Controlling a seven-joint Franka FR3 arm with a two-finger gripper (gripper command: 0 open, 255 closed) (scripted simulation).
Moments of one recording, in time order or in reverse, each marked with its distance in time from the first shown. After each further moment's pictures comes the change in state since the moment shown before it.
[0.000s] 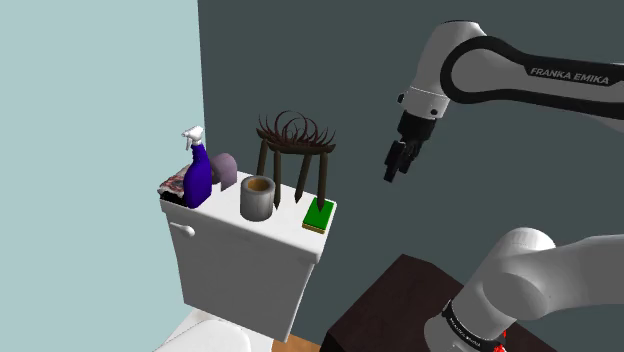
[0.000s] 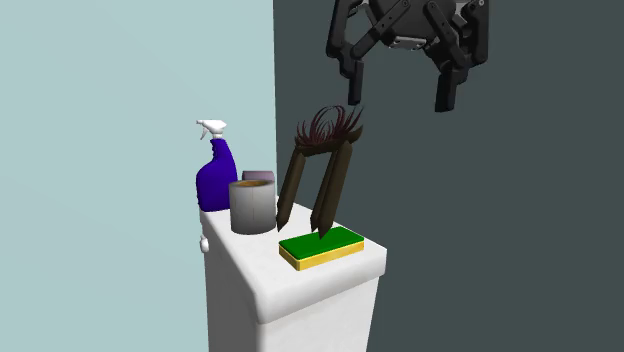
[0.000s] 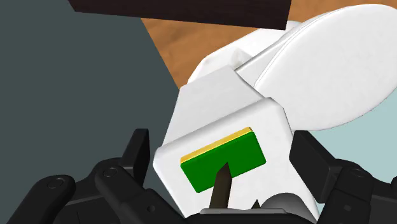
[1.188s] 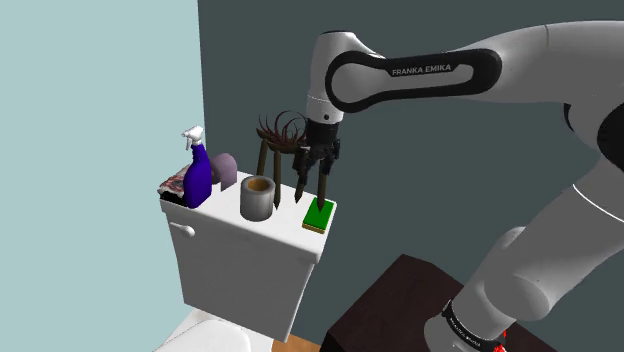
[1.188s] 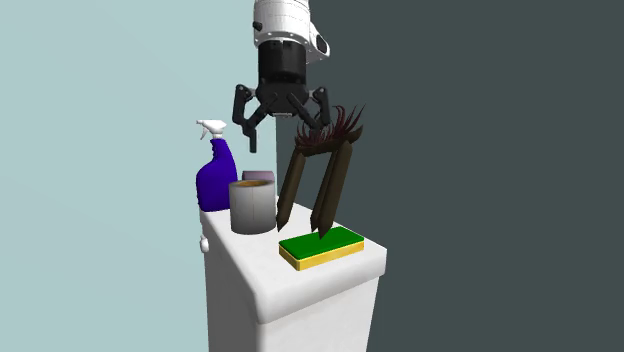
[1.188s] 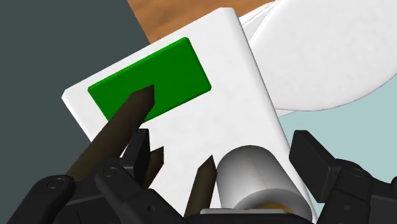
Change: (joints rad) arm 0.035 0.614 0.234 0.391 -0.029 0.181 0.286
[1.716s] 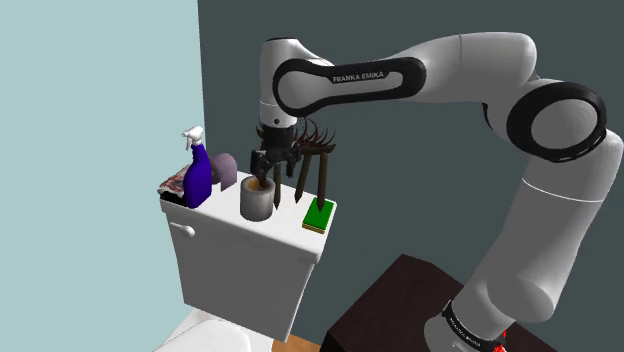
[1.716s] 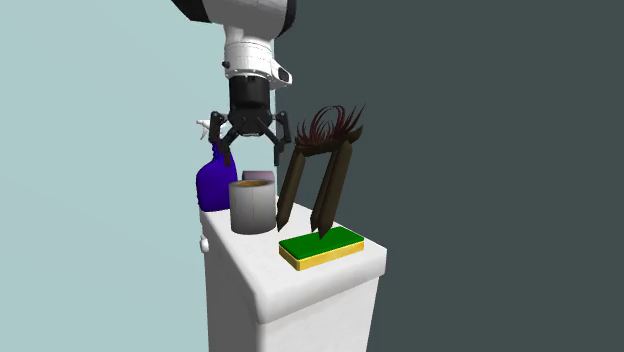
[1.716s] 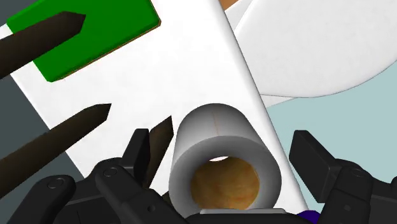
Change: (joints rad) arm 0.061 0.349 0.056 0.333 -0.119 -0.032 0.159
